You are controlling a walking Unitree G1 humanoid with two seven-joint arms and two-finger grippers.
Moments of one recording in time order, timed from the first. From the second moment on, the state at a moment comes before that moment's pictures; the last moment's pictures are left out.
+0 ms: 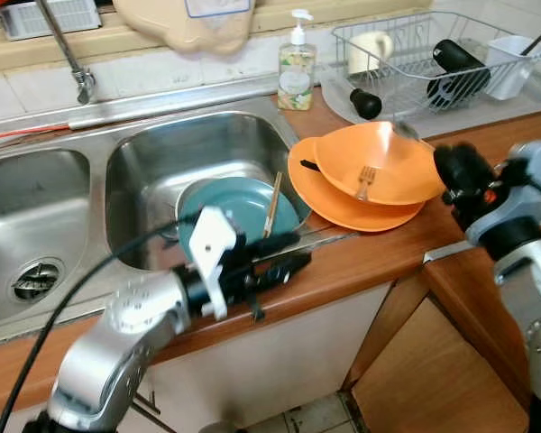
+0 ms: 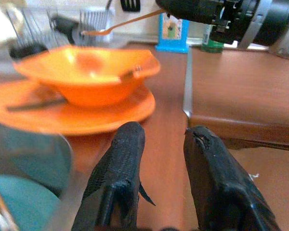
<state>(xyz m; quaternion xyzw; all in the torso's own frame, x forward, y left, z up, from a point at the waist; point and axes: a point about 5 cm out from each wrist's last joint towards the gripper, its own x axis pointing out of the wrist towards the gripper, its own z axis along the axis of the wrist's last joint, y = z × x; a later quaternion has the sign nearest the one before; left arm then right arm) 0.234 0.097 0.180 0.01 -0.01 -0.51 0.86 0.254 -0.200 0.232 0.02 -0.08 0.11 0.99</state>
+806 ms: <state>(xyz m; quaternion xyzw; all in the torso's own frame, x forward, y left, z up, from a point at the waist) 0.275 0.080 0.212 0.28 -0.17 -0.43 0.84 0.239 -0.149 0.245 0.03 -0.06 0.35 0.93</state>
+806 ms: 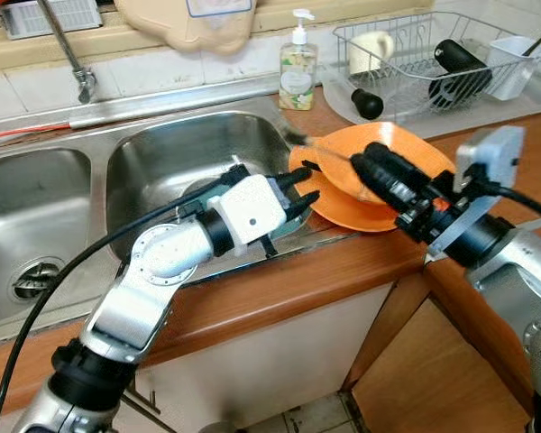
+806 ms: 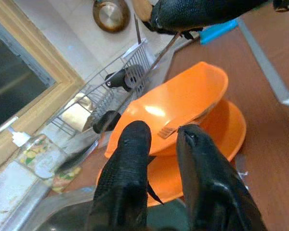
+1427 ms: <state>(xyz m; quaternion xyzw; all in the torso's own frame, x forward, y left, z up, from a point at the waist) 0.282 0.084 0.221 0.33 -0.24 -0.39 0.82 0.237 -0.139 0.240 0.02 -0.05 0.38 0.92</state>
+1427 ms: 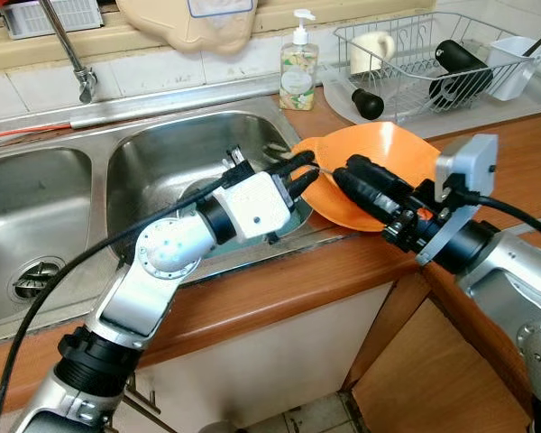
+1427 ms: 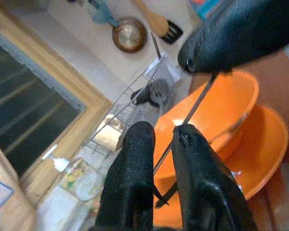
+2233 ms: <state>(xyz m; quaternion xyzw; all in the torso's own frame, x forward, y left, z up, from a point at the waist) 0.286 0.082 0.210 0.39 -0.24 -0.40 0.79 0.237 -0.137 0.235 -0.02 -0.03 0.38 0.92</state>
